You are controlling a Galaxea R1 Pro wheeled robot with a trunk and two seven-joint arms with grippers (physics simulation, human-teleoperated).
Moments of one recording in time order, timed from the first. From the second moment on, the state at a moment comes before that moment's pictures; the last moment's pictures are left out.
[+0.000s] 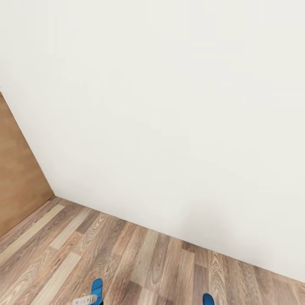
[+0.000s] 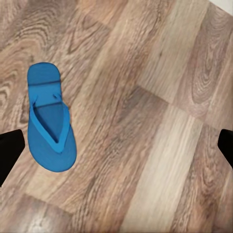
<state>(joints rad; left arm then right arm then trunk) -0.25 0.05 0.25 -0.33 0.04 -0.19 -0.32 -0.22 -0.15 -0.15 -0.16 -0.16 -0.02 0.56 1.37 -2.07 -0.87</state>
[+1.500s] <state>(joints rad) -0.27 0.05 0.25 -0.43 0.04 -0.14 -0.32 -0.22 -0.15 -0.15 -0.16 -0.16 -0.02 0.56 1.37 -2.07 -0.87</state>
